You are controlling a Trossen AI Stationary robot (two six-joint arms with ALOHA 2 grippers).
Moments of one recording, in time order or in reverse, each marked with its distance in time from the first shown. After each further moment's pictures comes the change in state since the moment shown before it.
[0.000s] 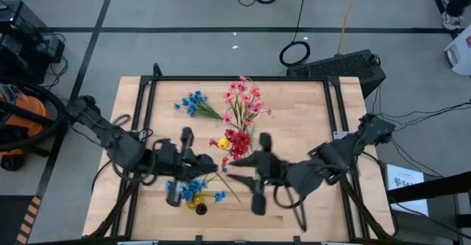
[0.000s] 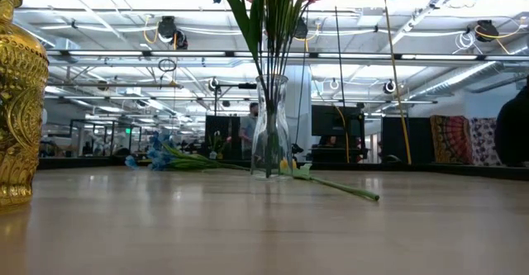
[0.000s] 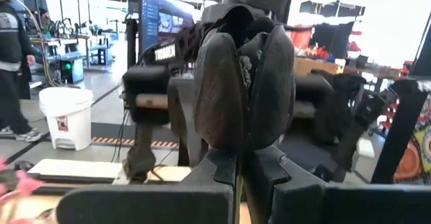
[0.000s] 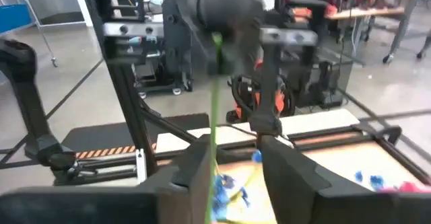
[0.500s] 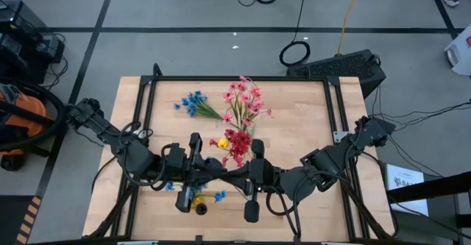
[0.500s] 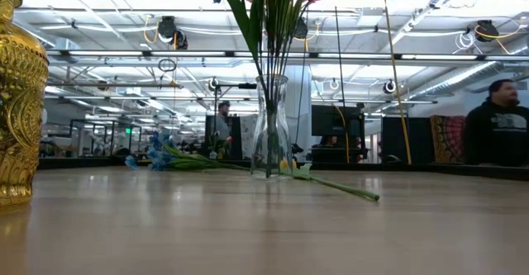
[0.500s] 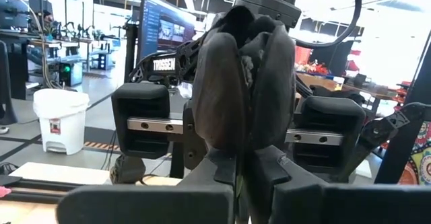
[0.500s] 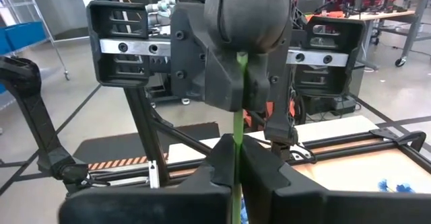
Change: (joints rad) left arm 0.004 0.076 0.000 0.135 -0.005 -0.025; right arm 0.001 0.055 0.002 0.110 -0.008 -0.006
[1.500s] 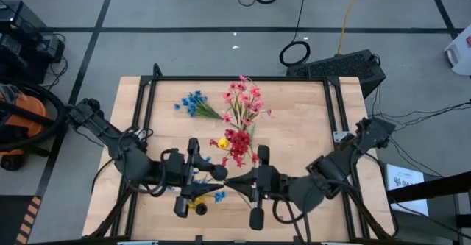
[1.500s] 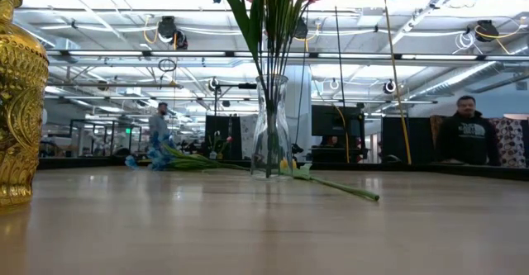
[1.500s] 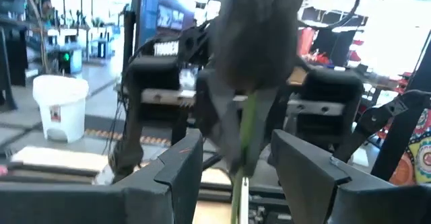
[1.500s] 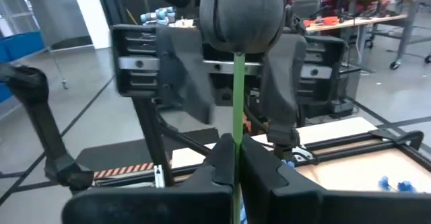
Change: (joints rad) left arm -0.031 0.000 0.000 -0.052 -0.040 -0.035; right arm 0.058 0.000 0.000 0.021 0.072 0.014
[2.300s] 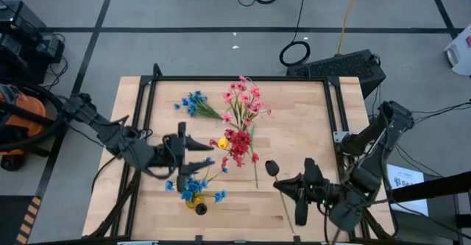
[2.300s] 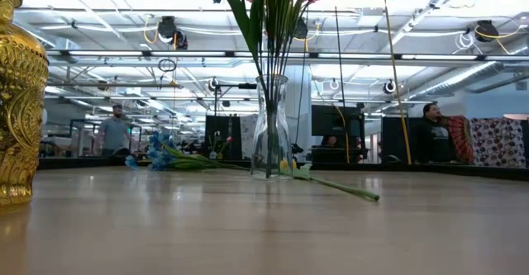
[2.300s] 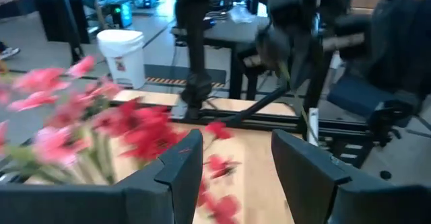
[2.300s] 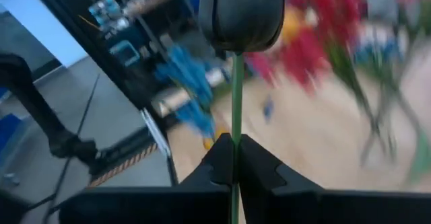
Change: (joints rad) left arm 0.066 -0.160 -0.111 -0.387 -0.069 -0.068; right arm 0.263 -0.367 -0.642 -0.153 0.288 0.733
